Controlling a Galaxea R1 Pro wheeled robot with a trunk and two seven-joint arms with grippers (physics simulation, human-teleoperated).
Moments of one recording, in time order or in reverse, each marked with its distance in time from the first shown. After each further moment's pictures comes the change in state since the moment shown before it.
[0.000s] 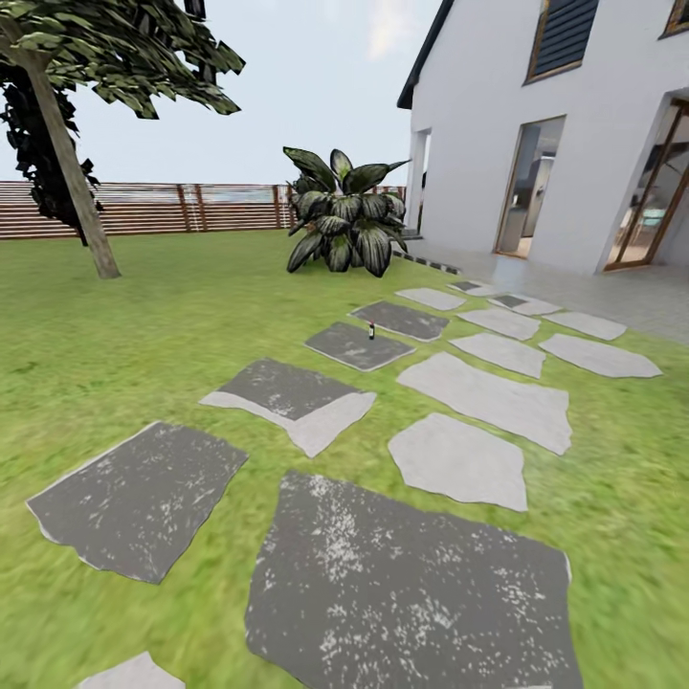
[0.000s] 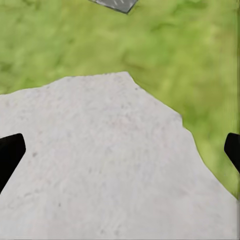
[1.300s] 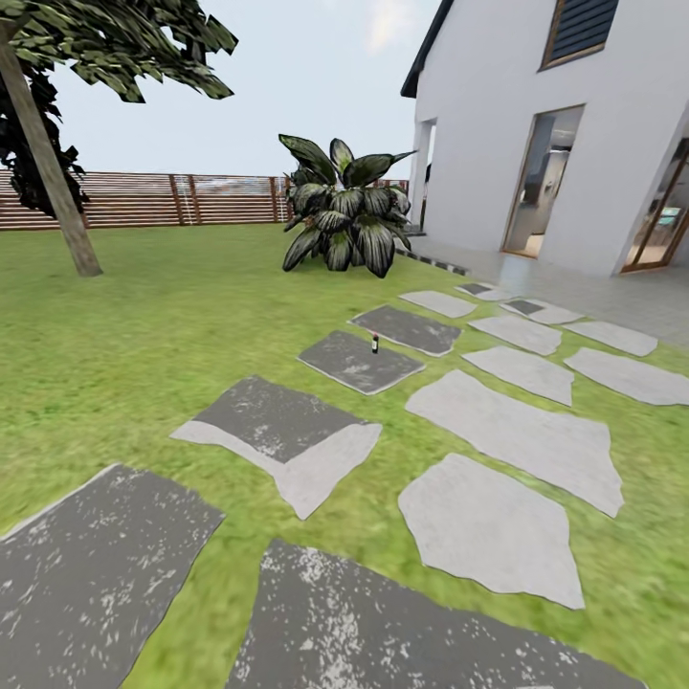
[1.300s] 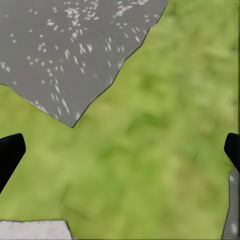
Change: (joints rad) left arm 0.000 0.000 0.000 0.000 0.000 0.000 0.000; right arm 0.000 0.000 0.000 0.000 0.000 0.000 -0.001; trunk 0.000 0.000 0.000
